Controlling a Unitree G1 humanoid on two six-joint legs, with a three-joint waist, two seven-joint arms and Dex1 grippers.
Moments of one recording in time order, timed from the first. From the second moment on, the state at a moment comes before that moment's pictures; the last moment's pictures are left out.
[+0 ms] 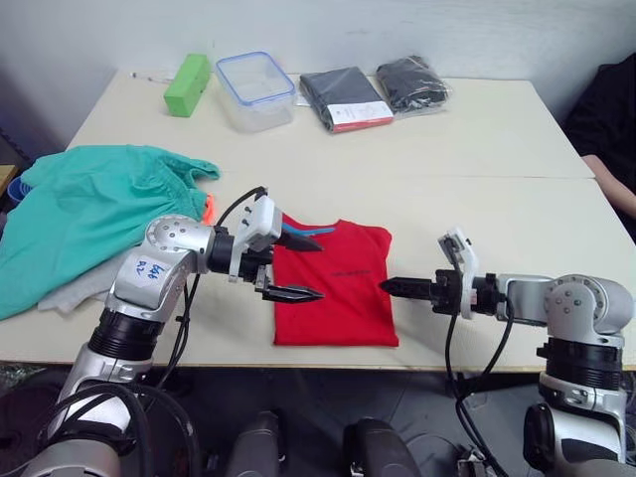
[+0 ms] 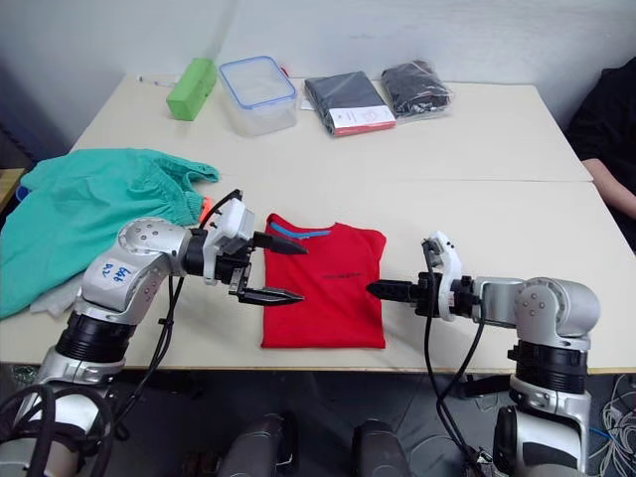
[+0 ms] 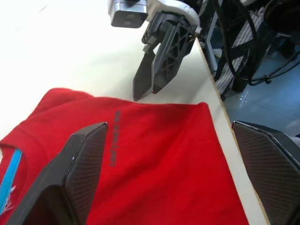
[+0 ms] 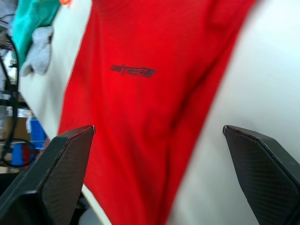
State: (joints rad) left arm -0.66 0.62 -0.13 -0.04 -0.39 0.50 -1.21; right arm -0.58 -0.39 -0.27 -0.02 0.73 1.56 0.61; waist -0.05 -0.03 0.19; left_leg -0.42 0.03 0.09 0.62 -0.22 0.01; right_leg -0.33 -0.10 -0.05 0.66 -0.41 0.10
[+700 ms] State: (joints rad) left arm -0.62 0.65 -0.12 -0.11 -0.39 0.50 -1.15; right arm -0.61 -0.39 -0.10 0.07 0.69 1.38 0.63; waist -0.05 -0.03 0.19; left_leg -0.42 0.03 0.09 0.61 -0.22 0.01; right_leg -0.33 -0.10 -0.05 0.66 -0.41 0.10
